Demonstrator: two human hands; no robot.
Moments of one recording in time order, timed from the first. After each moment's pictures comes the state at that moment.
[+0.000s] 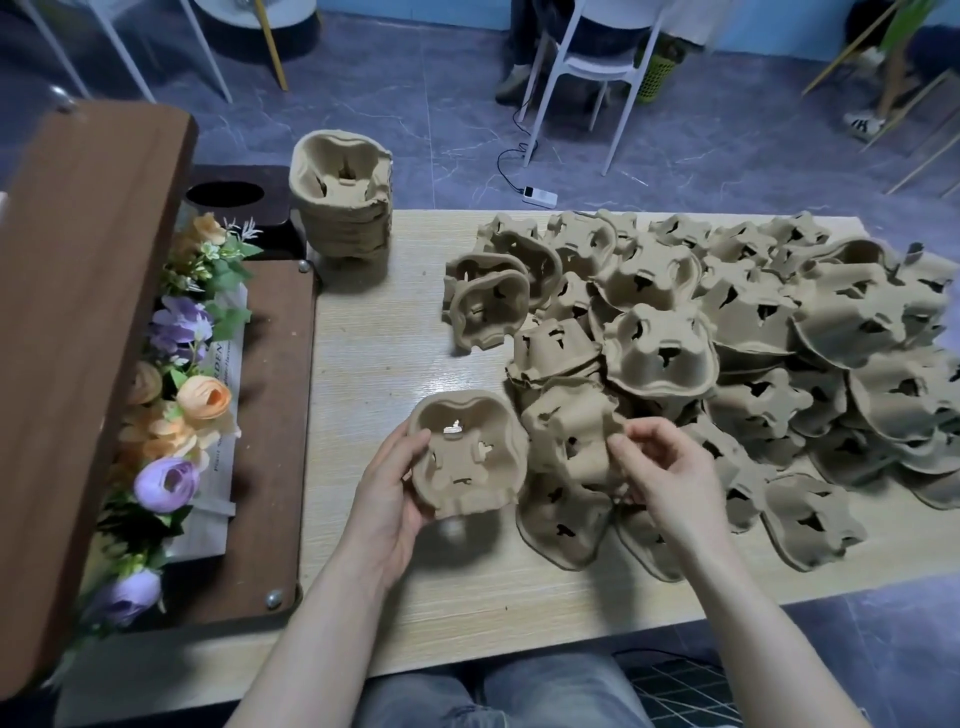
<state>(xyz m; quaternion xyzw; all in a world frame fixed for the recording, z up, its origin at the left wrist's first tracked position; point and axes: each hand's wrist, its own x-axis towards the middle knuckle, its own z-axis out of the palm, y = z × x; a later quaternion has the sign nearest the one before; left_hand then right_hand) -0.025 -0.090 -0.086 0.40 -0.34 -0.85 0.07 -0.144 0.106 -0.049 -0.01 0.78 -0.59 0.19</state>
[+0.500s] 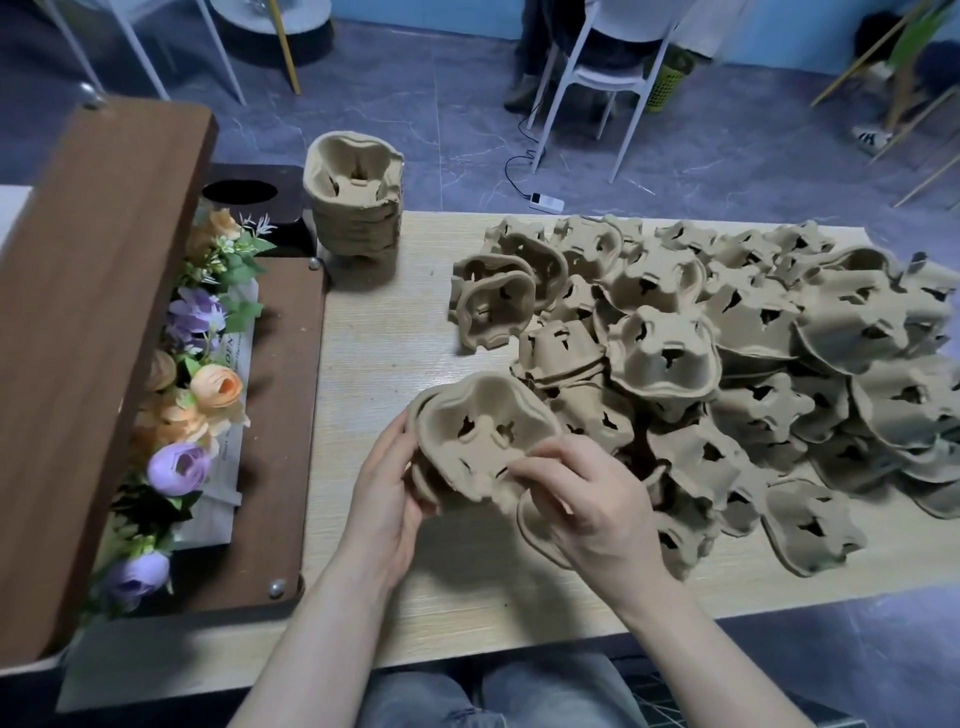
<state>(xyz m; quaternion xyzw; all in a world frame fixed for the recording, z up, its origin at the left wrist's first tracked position) -0.020 -0.086 -0.075 0.37 -0.36 -0.85 0.12 -0.106 0.077 -0.061 -0.48 0.81 -0.33 -0.08</state>
